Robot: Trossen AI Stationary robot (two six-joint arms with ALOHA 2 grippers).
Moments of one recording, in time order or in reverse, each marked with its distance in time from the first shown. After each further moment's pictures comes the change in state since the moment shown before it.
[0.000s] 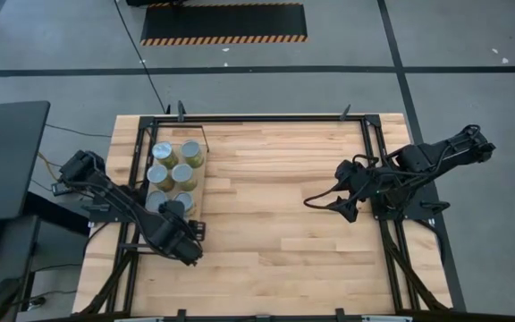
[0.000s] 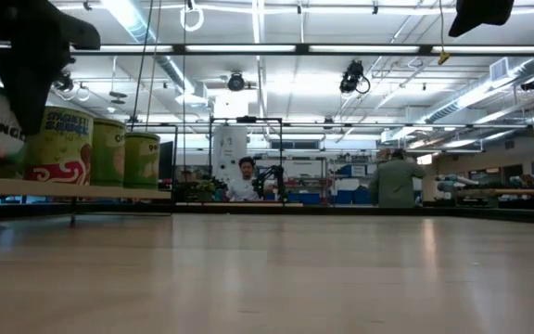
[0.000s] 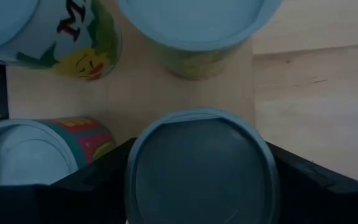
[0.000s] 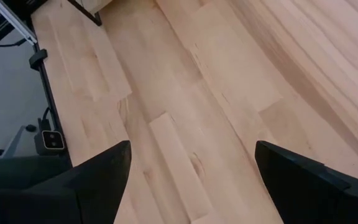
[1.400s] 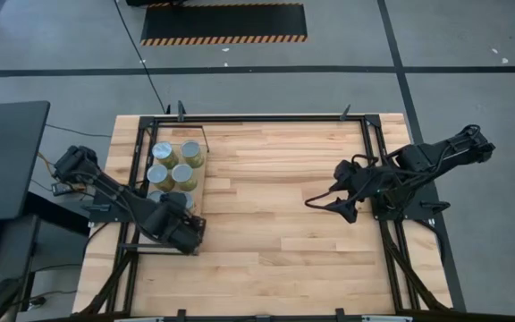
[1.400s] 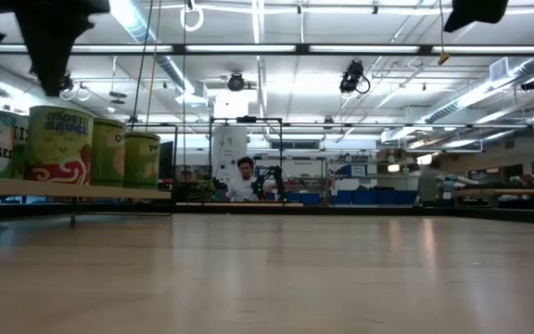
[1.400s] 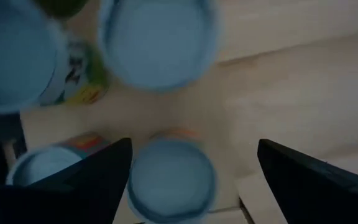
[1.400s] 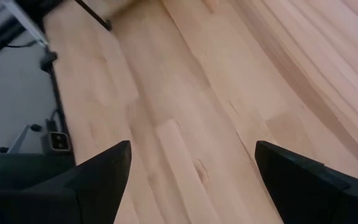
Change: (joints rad) left arm 0.047 -0.084 0.070 -0.057 -0.009 0.171; right arm -0.001 0.000 0.000 0.033 -0.002 -0.037
